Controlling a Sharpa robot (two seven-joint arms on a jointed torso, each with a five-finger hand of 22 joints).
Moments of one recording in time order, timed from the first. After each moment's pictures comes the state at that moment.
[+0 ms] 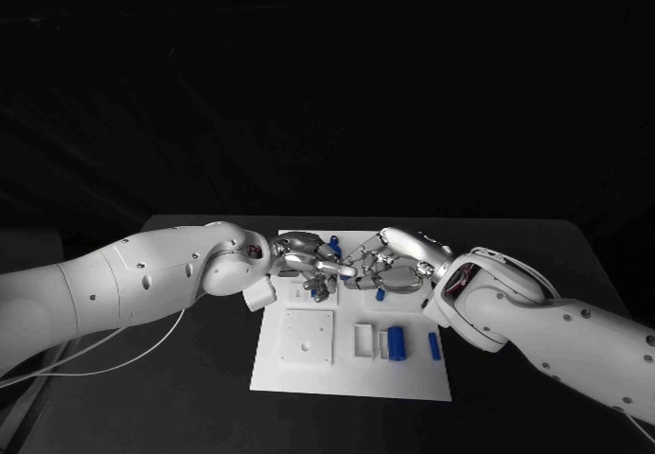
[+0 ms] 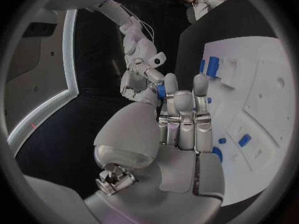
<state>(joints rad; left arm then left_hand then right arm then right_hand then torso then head) 1.25 -0.70 -0.14 1.29 -0.38 0.36 0.06 1.35 0.15 -0.02 0.07 0.14 1.07 0.03 0.20 0.87 1.34 -0.03 0.47 0.31 1.26 -0.09 1.24 0.54 0.02 1.23 -0.11 0.37 1.31 0.93 -0.73 0.24 1.60 -1.43 -0.25 0.10 1.20 -0.02 0.17 -0.22 0.35 1.15 0.08 0.06 0.08 1.23 -0.02 0.64 0.88 1.44 -0.08 0.71 0.99 0.10 1.47 -0.10 0.26 1.10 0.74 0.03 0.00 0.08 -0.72</state>
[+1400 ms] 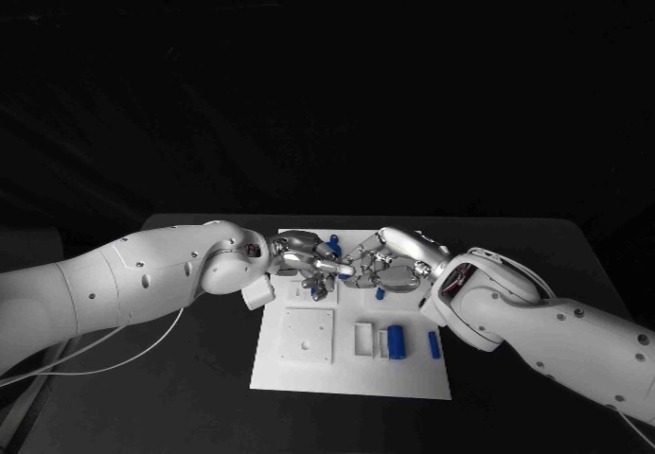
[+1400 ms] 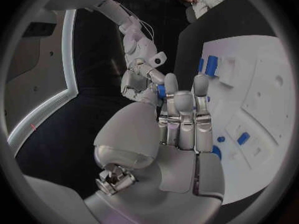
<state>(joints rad) 1.25 -0.70 -0.14 1.28 -0.38 0.36 0.05 1.35 0.14 -0.02 0.07 0.14 1.07 0.03 0.20 0.86 1.34 -0.03 0.47 0.31 1.26 -0.09 1.25 0.54 0.02 1.23 -0.11 0.37 1.31 0.92 -0.72 0.23 1.59 -1.43 -0.27 0.09 1.23 -0.03 0.20 -0.25 0.32 1.16 0.08 0.06 0.08 1.23 -0.02 0.64 0.88 1.44 -0.08 0.71 0.99 0.10 1.47 -0.10 0.25 1.11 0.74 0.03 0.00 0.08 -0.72</state>
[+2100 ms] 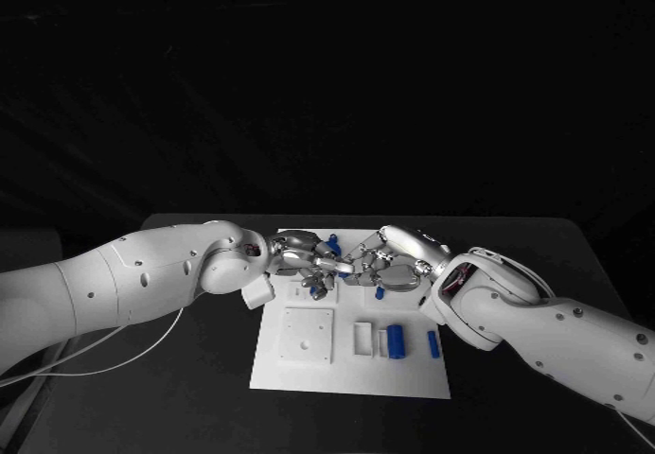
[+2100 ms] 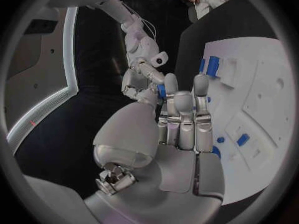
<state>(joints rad) 1.25 -0.70 -0.14 1.28 -0.35 0.37 0.04 1.31 0.12 0.01 0.04 0.07 1.08 0.03 0.17 0.77 1.33 -0.03 0.47 0.31 1.26 -0.09 1.26 0.54 0.02 1.23 -0.11 0.37 1.31 0.92 -0.72 0.23 1.58 -1.44 -0.29 0.10 1.22 -0.02 0.31 -0.22 0.17 1.22 0.06 0.06 0.09 1.26 -0.04 0.63 0.89 1.45 -0.09 0.71 0.99 0.08 1.46 -0.11 0.26 1.13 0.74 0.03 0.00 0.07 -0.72</state>
